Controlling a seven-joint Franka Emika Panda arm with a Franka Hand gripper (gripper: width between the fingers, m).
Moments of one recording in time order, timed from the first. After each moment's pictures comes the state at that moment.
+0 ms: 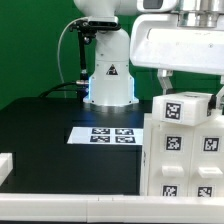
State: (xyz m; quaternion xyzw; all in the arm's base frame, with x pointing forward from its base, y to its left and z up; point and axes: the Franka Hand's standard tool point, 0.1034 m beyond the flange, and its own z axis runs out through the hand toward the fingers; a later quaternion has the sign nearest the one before) arm 0.629 0.083 0.155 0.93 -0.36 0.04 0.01
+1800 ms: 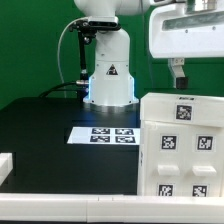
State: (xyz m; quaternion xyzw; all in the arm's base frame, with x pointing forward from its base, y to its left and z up) arm 0.633 0.100 0.176 0.88 -0.46 0.04 -0.05
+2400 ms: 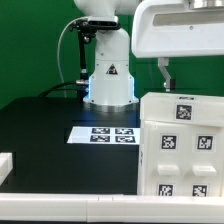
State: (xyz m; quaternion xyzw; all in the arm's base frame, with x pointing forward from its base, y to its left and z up) arm 0.639 0.096 0.178 1.00 -0.08 0.05 -0.03
